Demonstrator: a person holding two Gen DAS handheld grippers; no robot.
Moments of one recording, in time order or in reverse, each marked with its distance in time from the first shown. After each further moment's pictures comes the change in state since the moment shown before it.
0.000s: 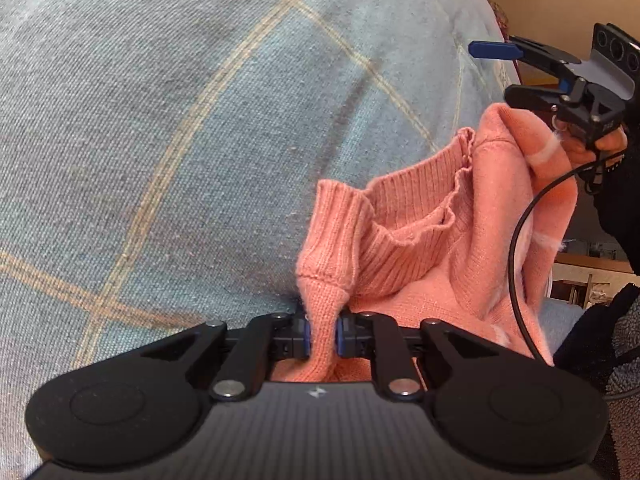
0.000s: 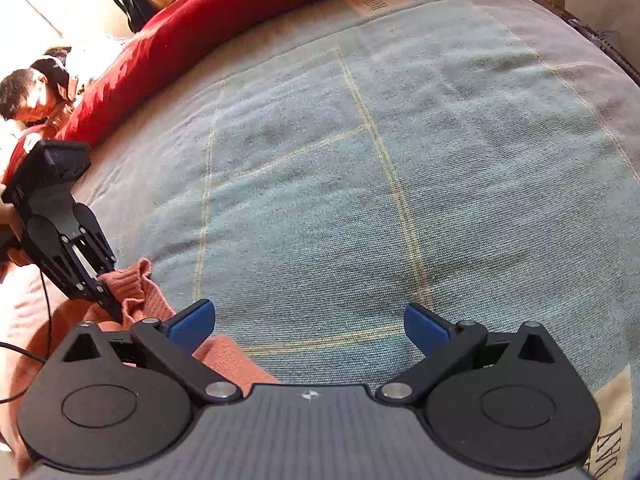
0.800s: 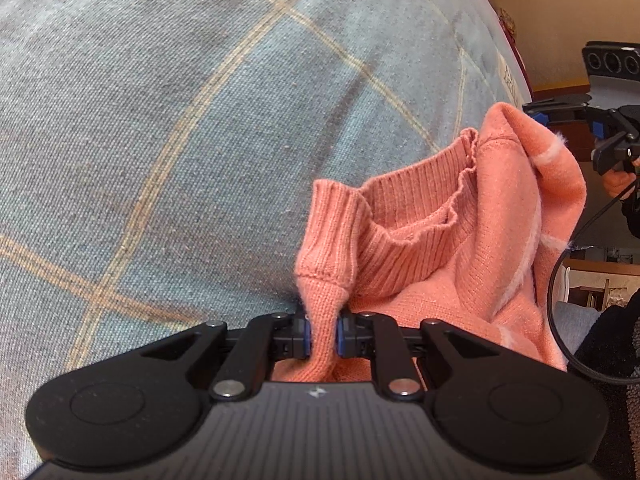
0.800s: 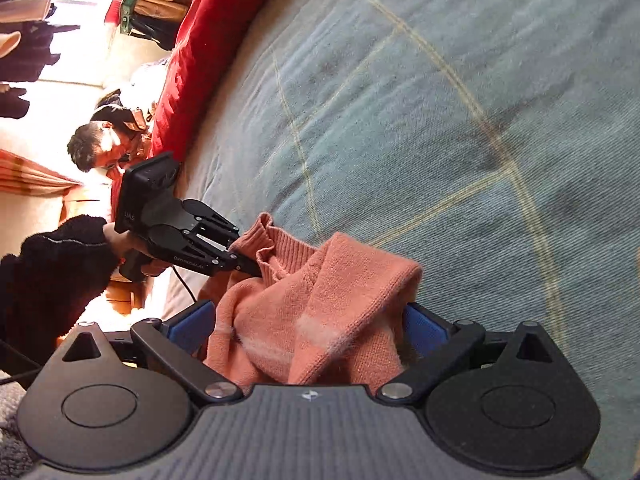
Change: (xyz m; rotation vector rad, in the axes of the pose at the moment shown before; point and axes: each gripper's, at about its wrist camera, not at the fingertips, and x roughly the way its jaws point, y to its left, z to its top) left arm 0.009 -0.045 0.015 0.005 -0.049 0.053; right arm 0.009 -0.026 -0.029 0.339 0.228 0.449
